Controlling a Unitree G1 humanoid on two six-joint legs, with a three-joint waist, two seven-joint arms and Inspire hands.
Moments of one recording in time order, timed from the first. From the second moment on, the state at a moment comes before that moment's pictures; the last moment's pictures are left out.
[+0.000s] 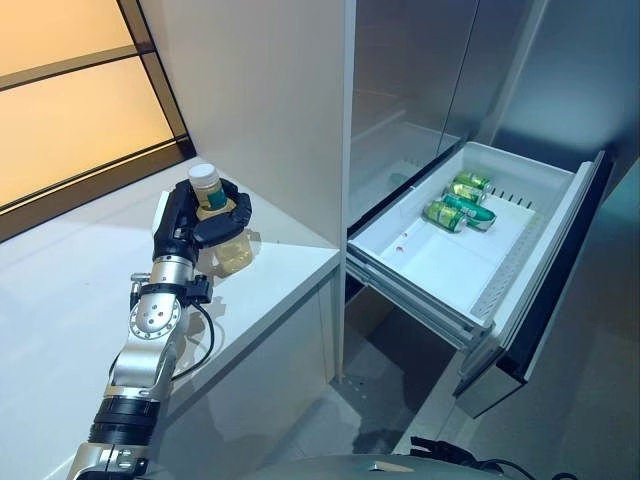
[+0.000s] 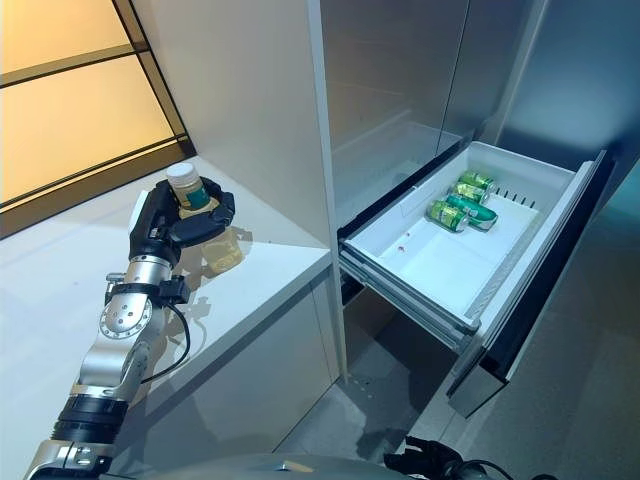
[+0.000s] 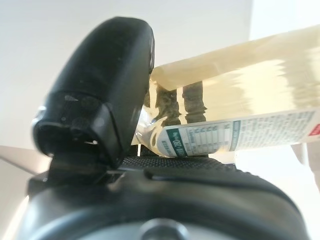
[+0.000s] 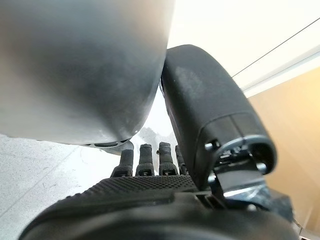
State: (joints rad) left arm -0.10 0.45 0.03 -0.01 -0.31 -0.12 0.11; right arm 0.04 -0.26 0.16 1.19 0.19 0.05 0.25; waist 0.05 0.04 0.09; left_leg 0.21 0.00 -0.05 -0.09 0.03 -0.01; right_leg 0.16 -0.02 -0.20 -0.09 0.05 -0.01
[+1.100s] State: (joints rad) left arm -0.03 0.32 -0.04 -0.22 -0.85 -0.33 -0.34; right arm -0.04 -0.45 0.05 -0.25 0.21 0.03 0.34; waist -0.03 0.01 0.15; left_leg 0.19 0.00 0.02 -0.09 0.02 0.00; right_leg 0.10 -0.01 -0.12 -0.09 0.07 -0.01
